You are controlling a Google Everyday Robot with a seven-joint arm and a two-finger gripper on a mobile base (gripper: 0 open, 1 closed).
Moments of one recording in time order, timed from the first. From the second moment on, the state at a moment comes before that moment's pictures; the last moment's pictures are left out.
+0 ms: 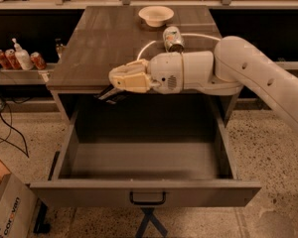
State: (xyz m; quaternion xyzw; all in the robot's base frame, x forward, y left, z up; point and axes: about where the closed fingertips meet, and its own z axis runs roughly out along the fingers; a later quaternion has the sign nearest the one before) arm 0.538 0.064 0.917 -0.49 0.56 0.49 0.46
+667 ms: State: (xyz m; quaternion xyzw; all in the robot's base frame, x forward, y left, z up) arm 0.513 0.064 0.860 -0.44 0.62 0.50 0.42
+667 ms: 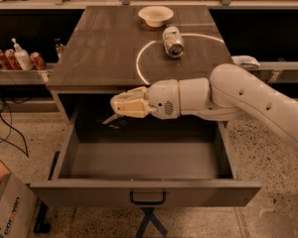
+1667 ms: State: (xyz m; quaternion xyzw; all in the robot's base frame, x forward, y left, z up) arm 0.541 0.068 0.729 -0.38 0.68 0.48 0.40
